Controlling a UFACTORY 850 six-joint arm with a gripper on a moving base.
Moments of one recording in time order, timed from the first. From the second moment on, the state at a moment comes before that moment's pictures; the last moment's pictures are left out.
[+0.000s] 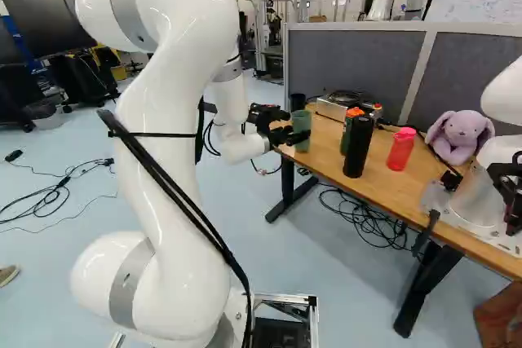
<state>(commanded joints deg) -4.0 -30.7 -41.0 37.2 70.1 -10.4</state>
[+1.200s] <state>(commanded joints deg) -4.7 -22.2 -33.3 37.2 70.1 -10.4</state>
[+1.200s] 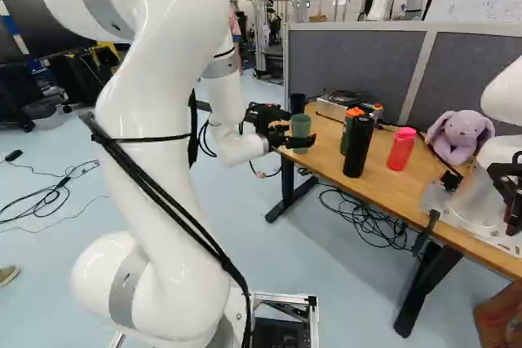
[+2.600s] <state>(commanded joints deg) -3.1 -10.4 -21.9 31.0 66.7 -8.7</state>
